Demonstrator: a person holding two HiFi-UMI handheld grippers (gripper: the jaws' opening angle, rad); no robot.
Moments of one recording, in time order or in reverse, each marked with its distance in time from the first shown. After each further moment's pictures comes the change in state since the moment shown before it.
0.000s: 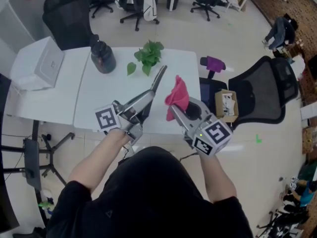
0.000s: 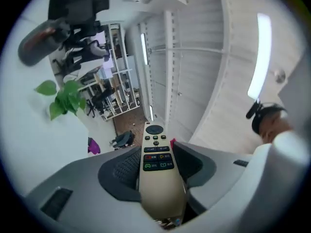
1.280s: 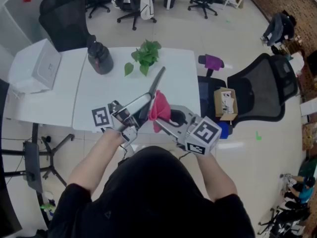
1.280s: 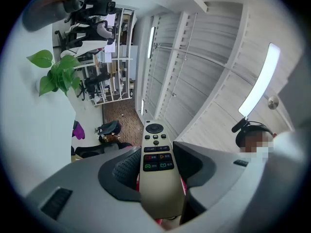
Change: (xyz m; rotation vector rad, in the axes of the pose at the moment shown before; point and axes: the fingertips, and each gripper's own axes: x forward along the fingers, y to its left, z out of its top) left arm 0.003 -0.016 -0.003 -0.166 0.049 -0.174; right arm 0.022 0.049 -0.029 0.013 0.070 0.279
